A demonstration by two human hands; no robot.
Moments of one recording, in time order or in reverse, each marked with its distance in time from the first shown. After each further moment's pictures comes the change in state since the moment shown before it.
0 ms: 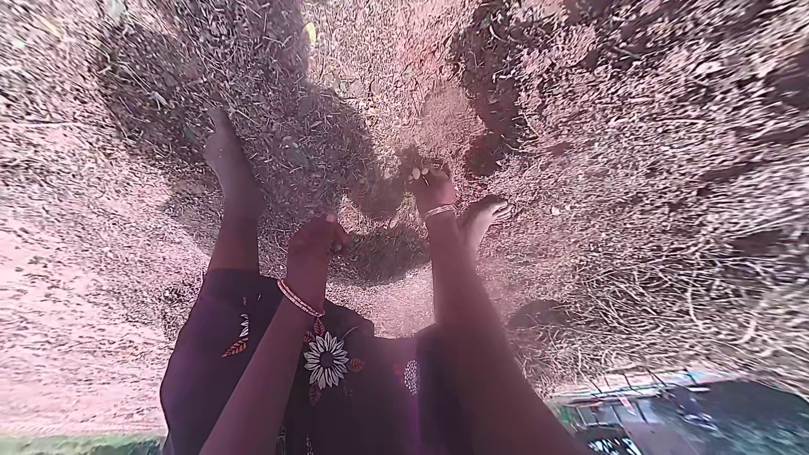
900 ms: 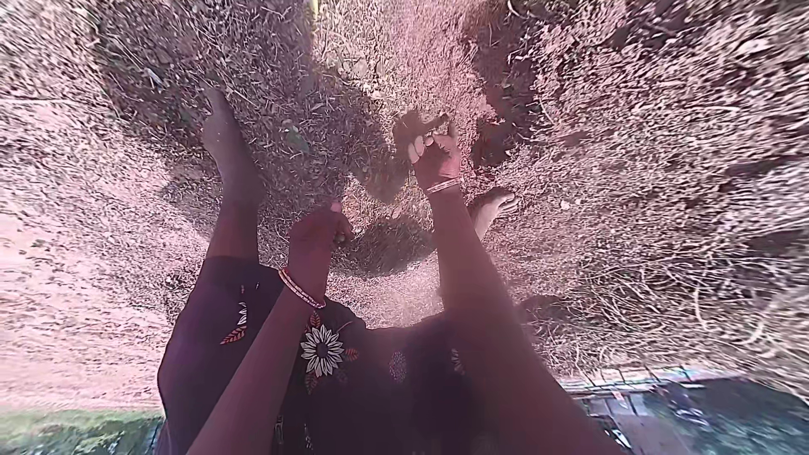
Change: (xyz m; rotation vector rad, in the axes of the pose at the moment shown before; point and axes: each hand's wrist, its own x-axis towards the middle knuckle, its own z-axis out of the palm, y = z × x) left_hand -0.003 0.000 0.001 0.028 -0.008 -0.053; right_hand 0.012 -0.013 0.029 0.249 -0.273 0.008
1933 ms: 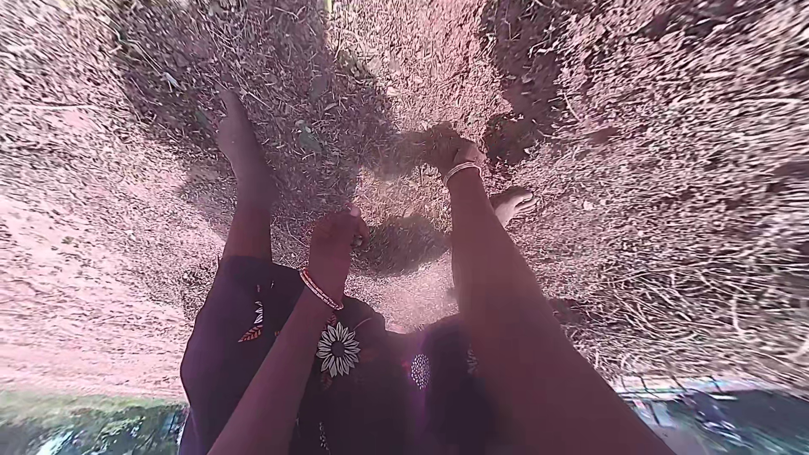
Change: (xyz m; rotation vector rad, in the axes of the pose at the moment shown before) left_hand 0.003 -0.008 0.004 0.002 -0.037 0.002; right_hand 0.042 -0.002 -0.019 -0.568 0.550 0.124
